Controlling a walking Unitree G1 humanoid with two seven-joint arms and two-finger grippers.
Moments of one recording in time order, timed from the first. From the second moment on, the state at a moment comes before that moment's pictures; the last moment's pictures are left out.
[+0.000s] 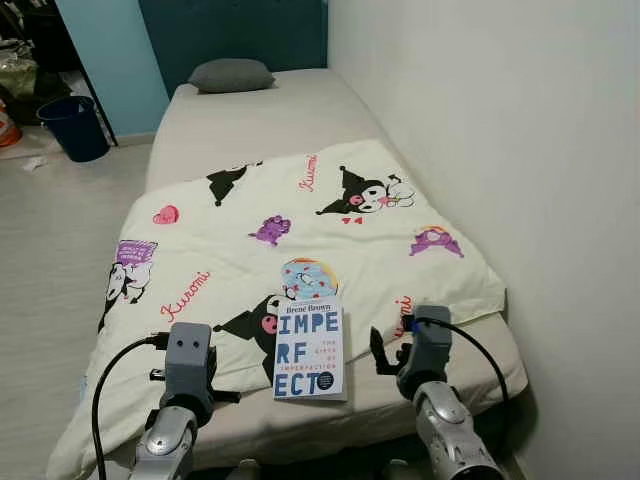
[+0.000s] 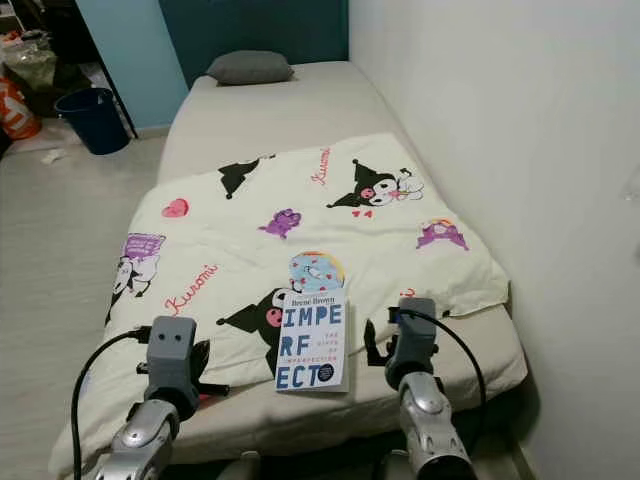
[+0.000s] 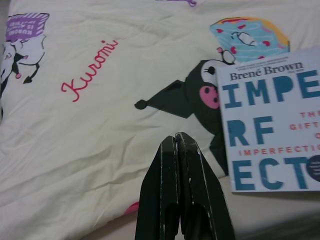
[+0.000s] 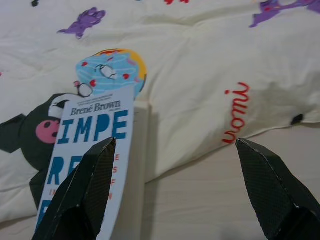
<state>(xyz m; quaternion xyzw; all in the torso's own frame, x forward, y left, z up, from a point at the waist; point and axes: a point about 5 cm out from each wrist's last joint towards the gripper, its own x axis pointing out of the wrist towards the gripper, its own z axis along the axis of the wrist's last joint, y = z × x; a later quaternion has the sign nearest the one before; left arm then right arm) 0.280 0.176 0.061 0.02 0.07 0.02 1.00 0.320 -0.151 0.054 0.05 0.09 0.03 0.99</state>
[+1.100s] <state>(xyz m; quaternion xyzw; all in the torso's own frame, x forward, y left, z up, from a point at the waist) 0.264 0.172 0.045 0.00 0.09 0.02 1.00 0.321 -0.116 0.050 0.09 0.13 0.16 0.97</state>
